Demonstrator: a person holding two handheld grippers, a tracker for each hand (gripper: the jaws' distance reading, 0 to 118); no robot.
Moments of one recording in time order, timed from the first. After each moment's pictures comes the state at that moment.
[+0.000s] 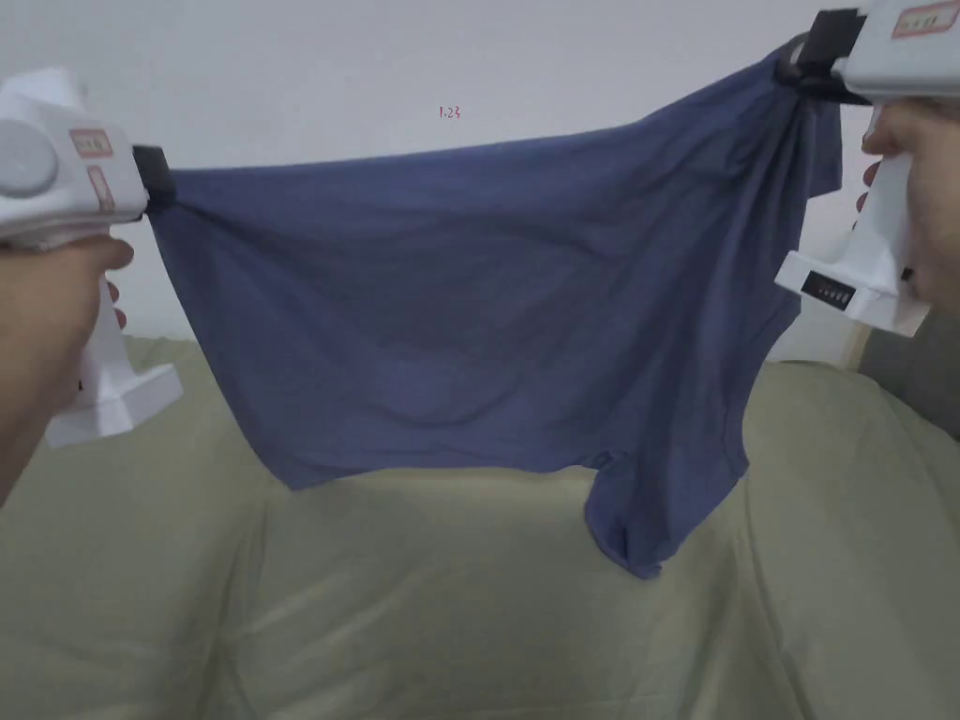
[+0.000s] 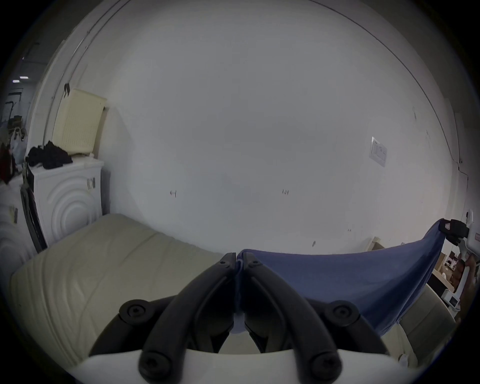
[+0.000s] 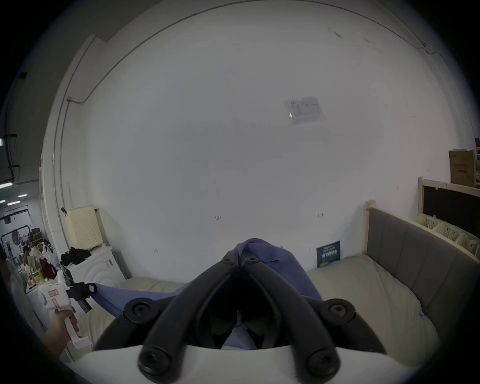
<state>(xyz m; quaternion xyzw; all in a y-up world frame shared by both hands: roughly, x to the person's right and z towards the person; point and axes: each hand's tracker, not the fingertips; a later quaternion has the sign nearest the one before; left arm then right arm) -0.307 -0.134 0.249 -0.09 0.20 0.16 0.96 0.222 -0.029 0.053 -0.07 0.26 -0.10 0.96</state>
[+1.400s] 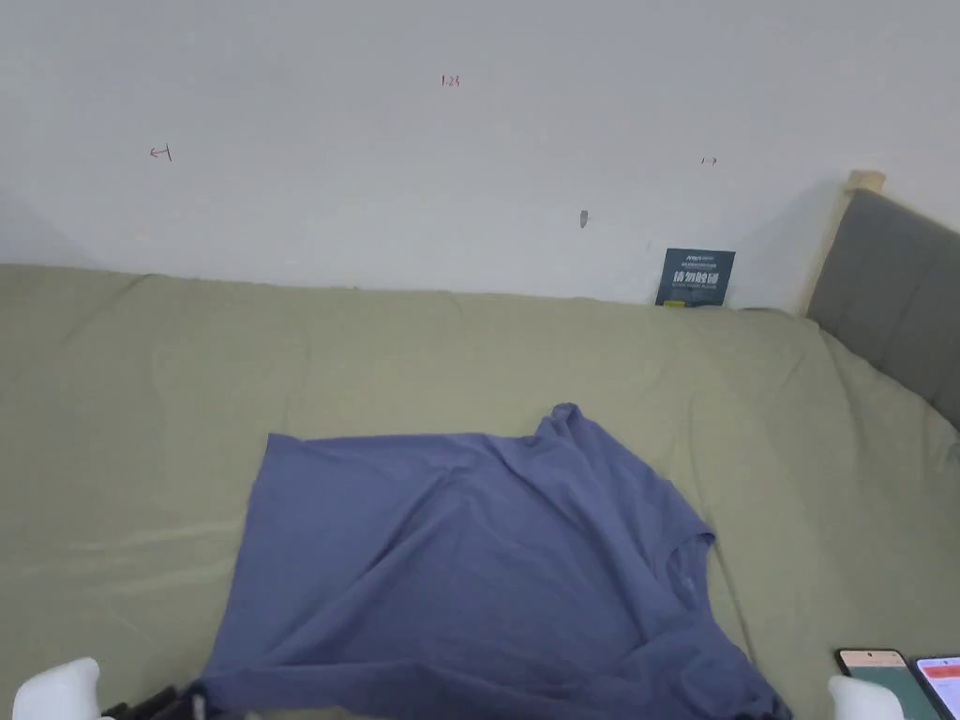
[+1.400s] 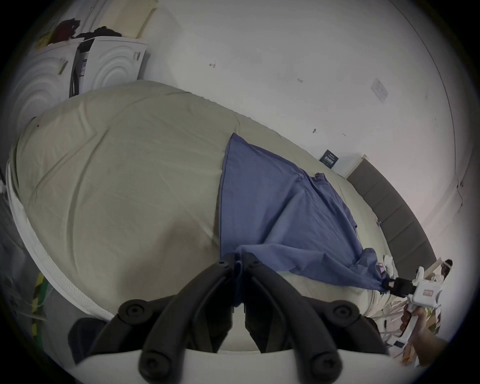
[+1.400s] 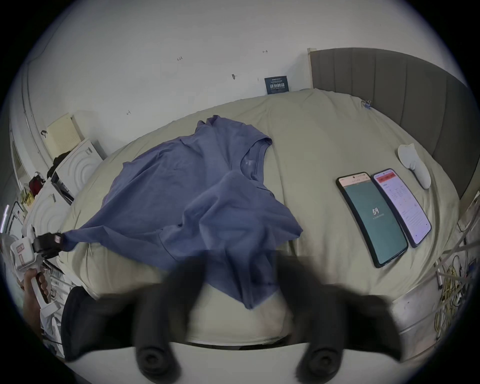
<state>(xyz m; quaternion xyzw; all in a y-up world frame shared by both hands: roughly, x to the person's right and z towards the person) -0.140 -0.426 0.637 -0.29 0.16 0.27 0.90 0.381 -0.436 0.431 -0.40 0.19 -0.03 0.90</state>
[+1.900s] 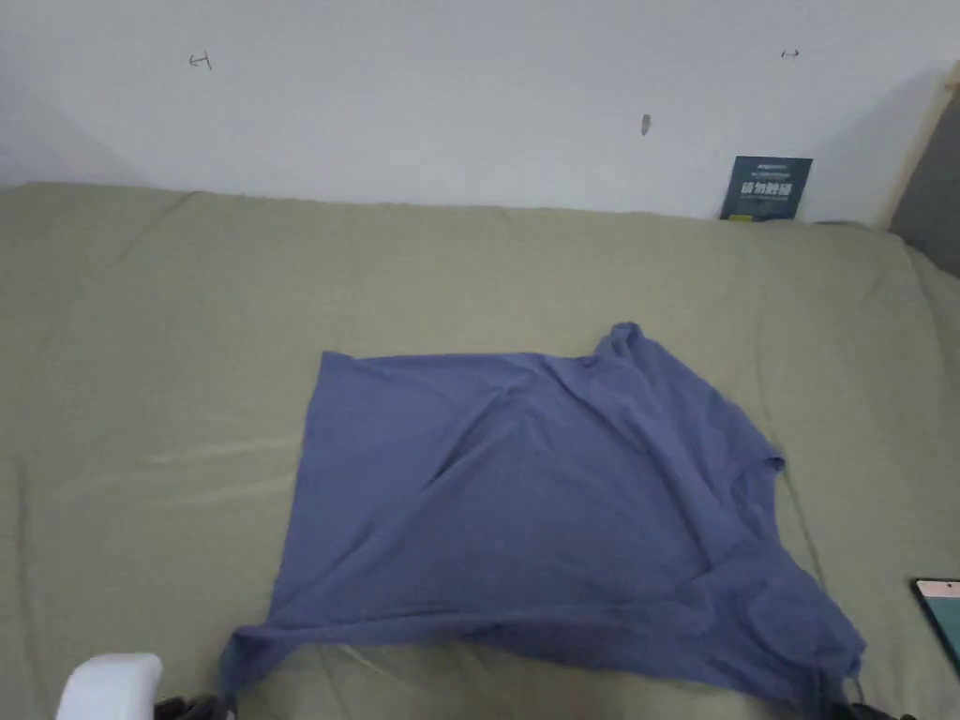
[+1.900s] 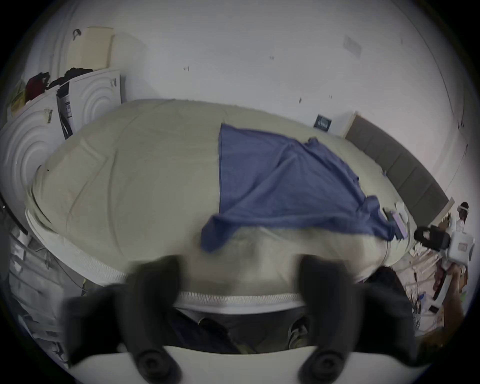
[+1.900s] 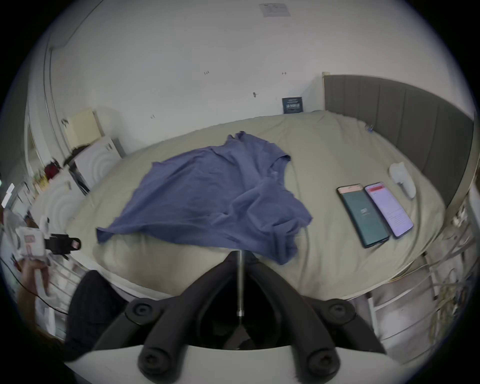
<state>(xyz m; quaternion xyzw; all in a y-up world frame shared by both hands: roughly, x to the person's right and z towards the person) -0.109 -0.408 0.687 -0.40 0.14 0.17 0.89 0.377 -0.387 0.522 -0.35 0.21 0.00 0.91</state>
